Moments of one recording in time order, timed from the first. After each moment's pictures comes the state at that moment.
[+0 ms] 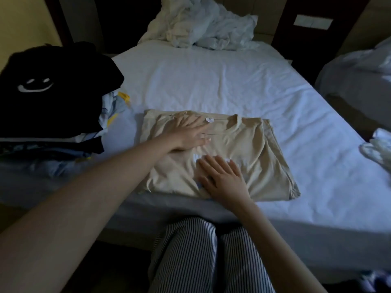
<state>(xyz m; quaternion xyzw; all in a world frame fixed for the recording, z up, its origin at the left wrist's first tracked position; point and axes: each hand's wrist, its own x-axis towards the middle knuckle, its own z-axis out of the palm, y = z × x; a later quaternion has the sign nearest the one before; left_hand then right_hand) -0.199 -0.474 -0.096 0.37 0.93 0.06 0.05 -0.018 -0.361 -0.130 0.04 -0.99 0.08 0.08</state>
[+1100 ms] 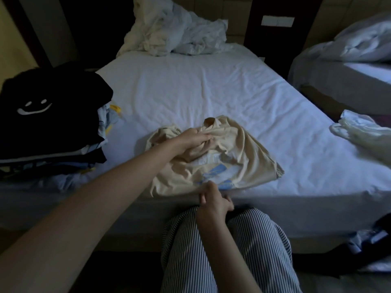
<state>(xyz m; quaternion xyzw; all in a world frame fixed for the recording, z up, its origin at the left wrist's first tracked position) -0.141 -0.455 -0.066 0.20 0.85 0.44 0.22 0.023 -0.462 -0.101 -0.51 -0.20 0.79 0.27</state>
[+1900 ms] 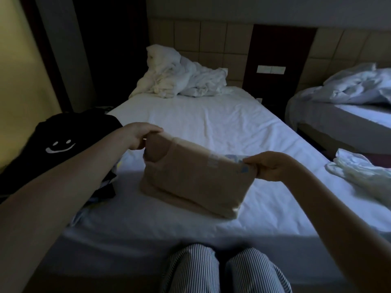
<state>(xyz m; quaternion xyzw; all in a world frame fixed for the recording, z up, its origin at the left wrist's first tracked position) -0.202 -0.568 0.053 0.03 0.77 0.59 0.22 -0.001 -0.306 0.042 -0.27 -0.66 0.70 -0.05</state>
